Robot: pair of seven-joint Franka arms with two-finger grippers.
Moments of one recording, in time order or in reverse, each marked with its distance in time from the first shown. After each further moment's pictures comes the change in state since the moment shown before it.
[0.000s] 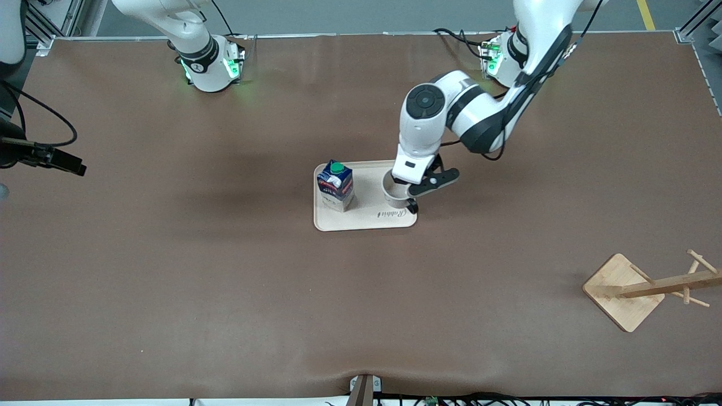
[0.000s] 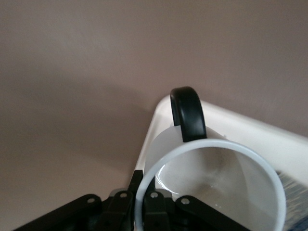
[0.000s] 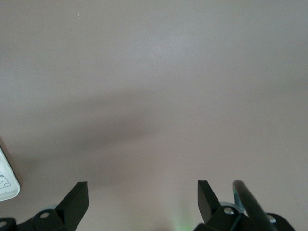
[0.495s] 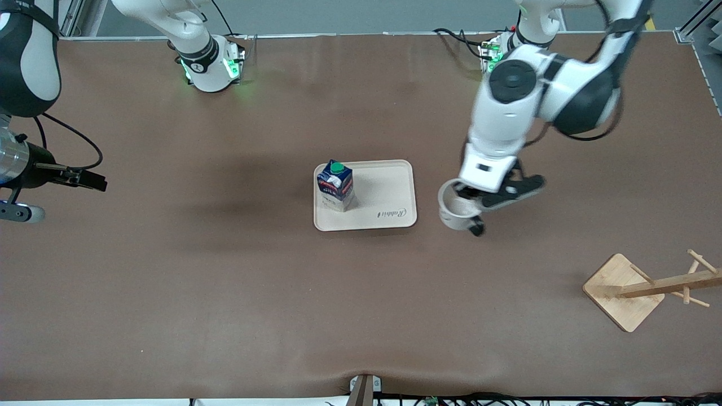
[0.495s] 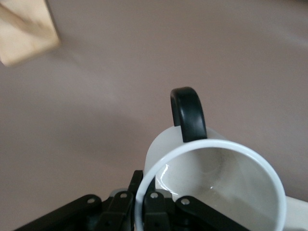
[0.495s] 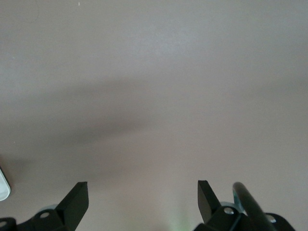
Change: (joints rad) left arm 0.271 -0.180 0.004 0.088 0.001 -0.147 0.414; right arm 0.030 0.064 0.002 0.000 0.000 0.020 -0.018
